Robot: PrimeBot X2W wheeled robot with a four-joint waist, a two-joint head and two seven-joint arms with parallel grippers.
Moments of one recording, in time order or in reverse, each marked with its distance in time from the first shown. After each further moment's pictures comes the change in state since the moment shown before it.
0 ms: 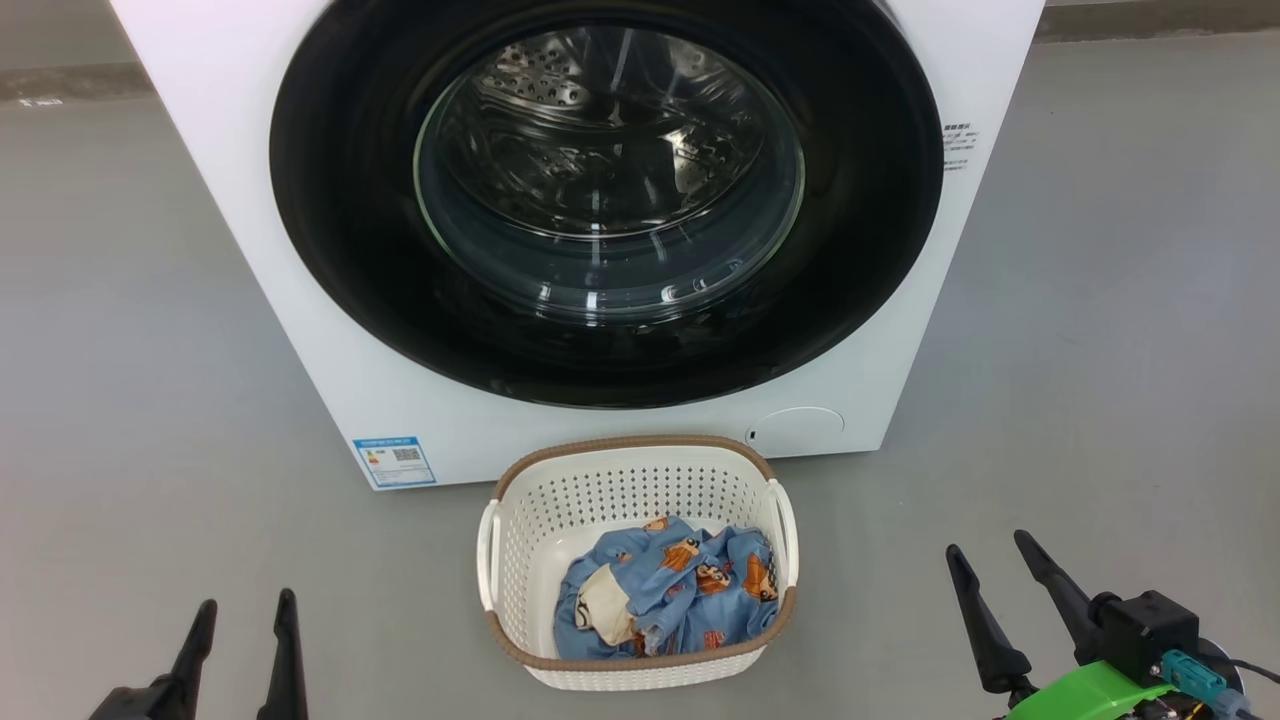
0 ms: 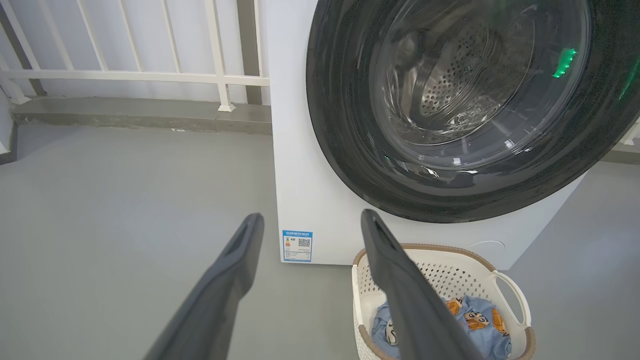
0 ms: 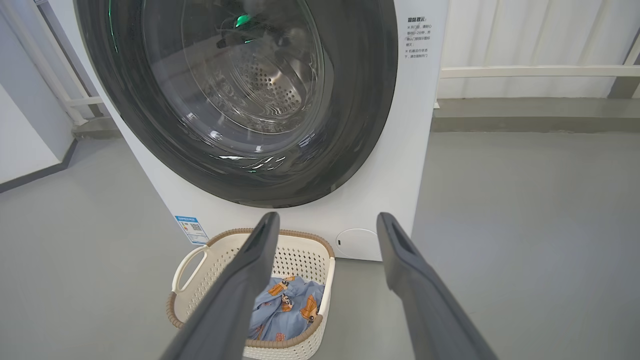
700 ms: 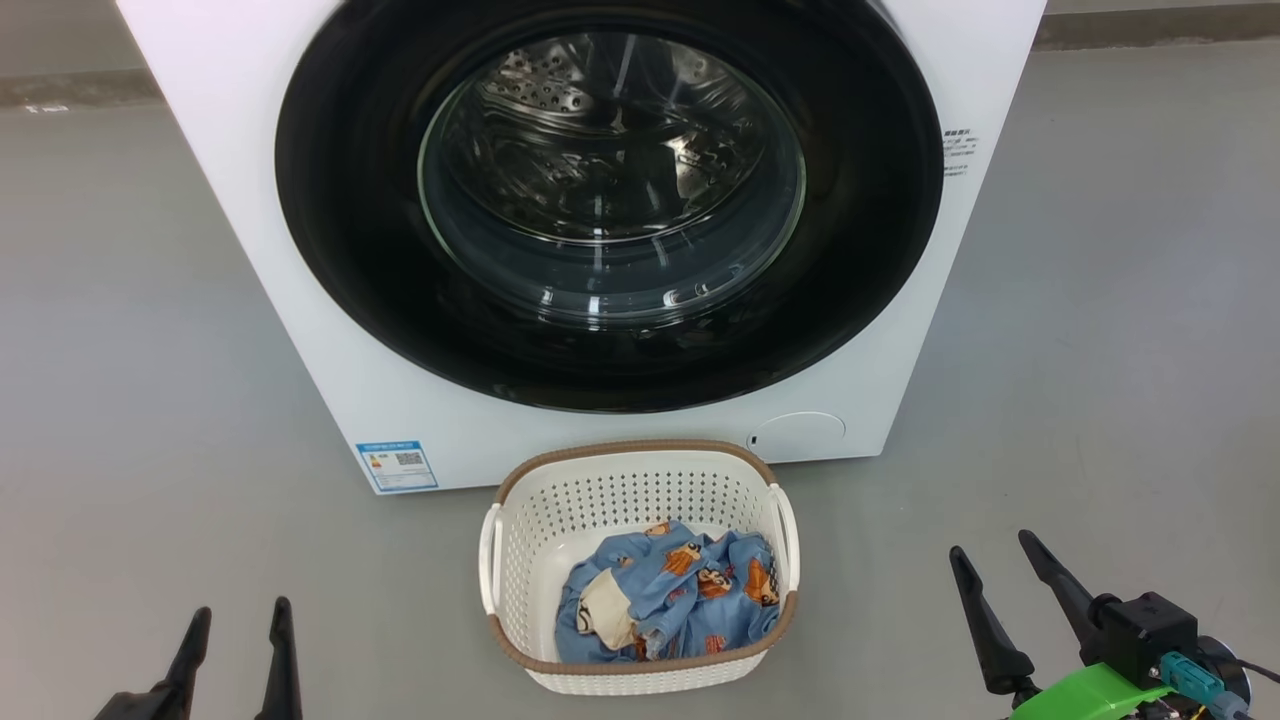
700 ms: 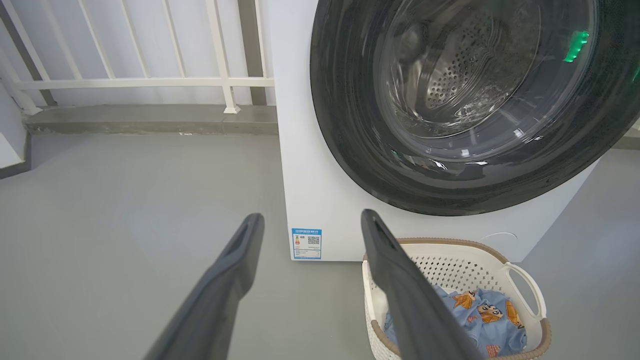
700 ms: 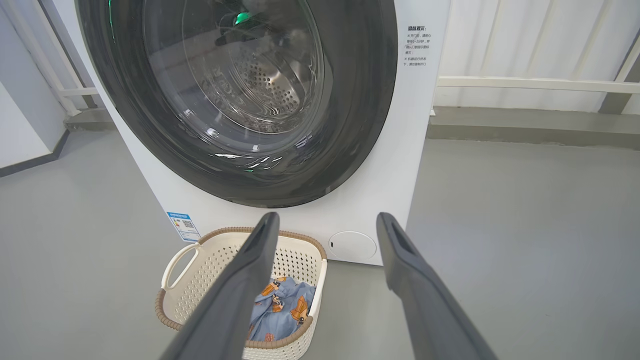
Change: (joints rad) left arm 0.000 0.000 0.014 0.019 0.047 0.000 -0.010; right arm 0.000 0.001 -0.012 0.005 -0.048 0.000 -0.009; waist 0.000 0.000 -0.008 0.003
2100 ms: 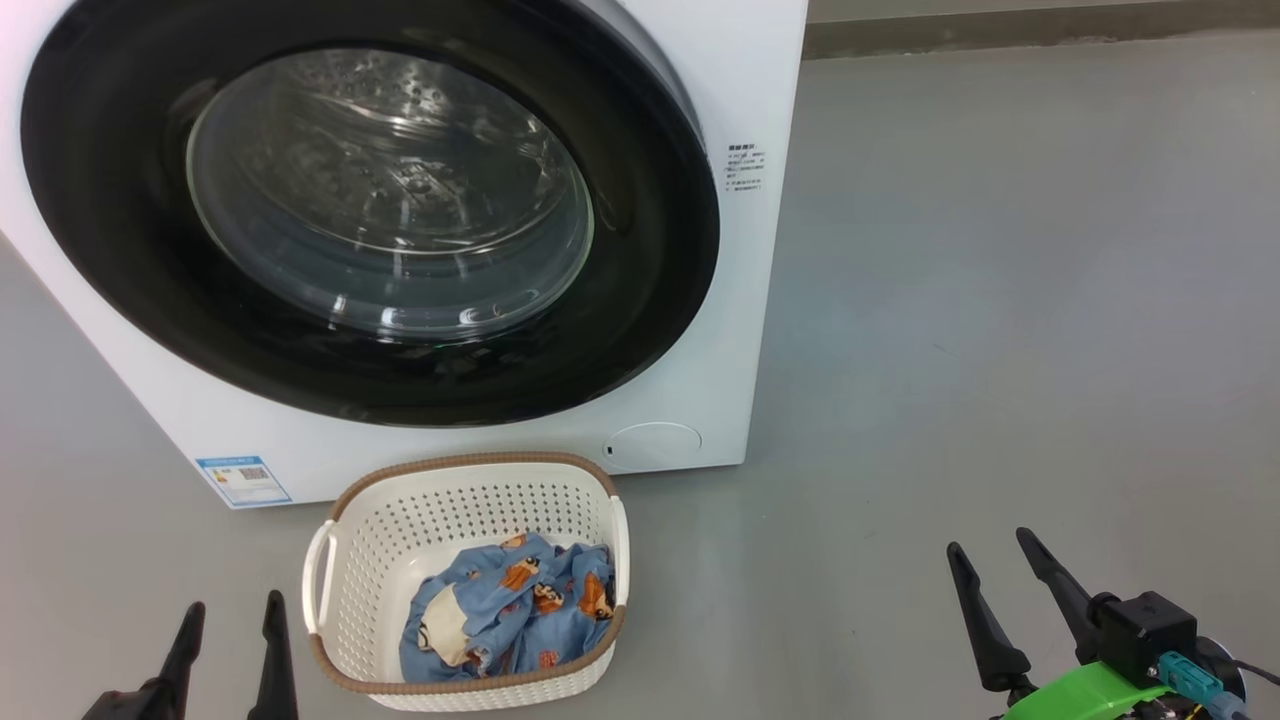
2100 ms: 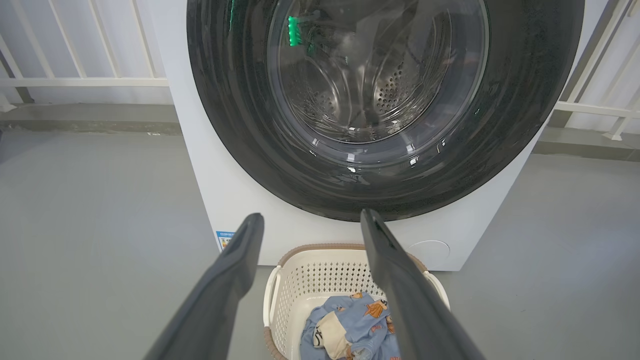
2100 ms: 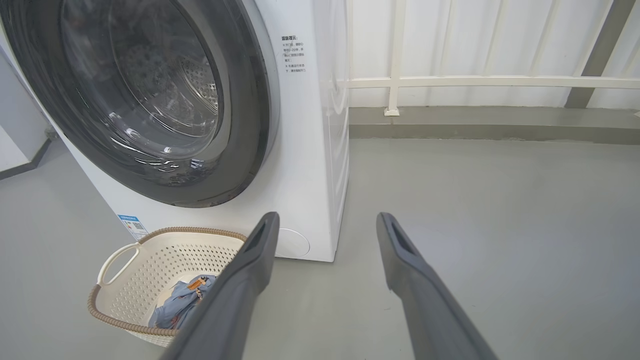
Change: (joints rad) left arm 0.000 0.000 0.007 -0.013 -0.028 0.000 0.000; right arm 0.000 0.020 -0.011 -0.008 -0.001 0.000 0.000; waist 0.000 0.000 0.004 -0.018
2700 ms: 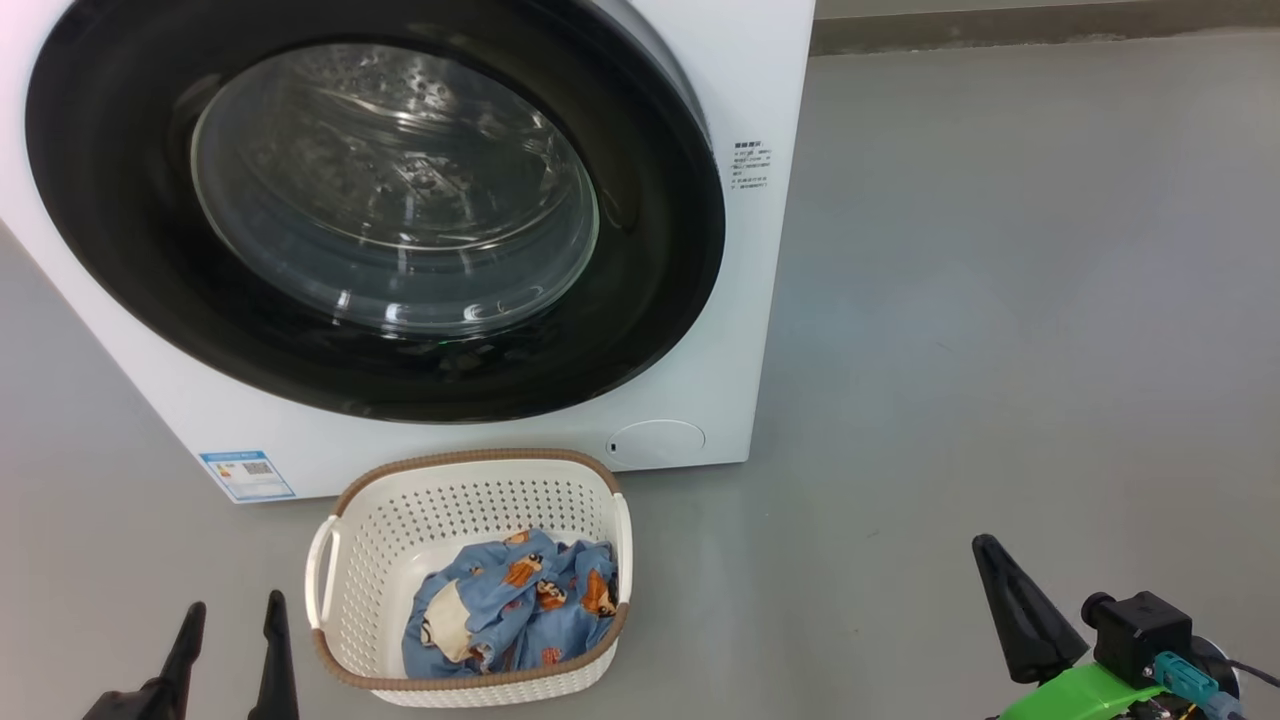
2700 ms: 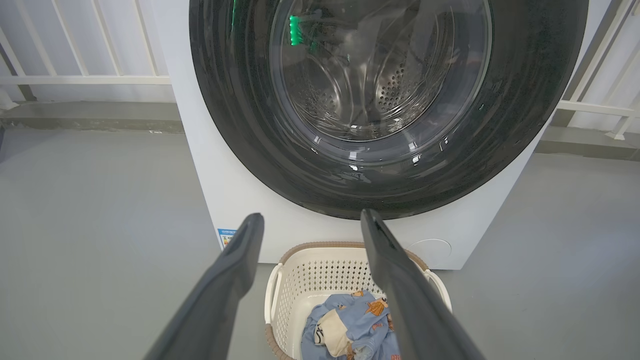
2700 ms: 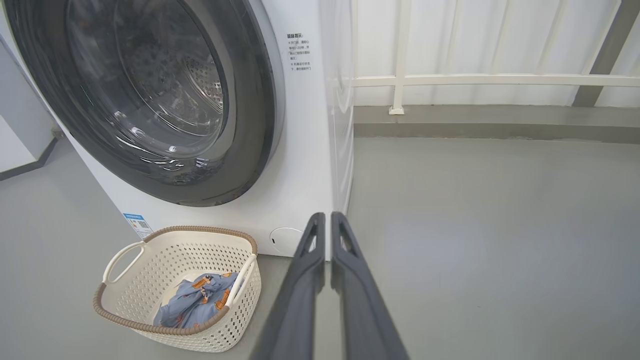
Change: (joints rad) left arm 0.000 0.000 -0.002 0.000 0.000 0.000 0.000; right arm 0.000 0.001 0.008 -0.002 0.006 0.000 0.000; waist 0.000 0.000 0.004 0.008
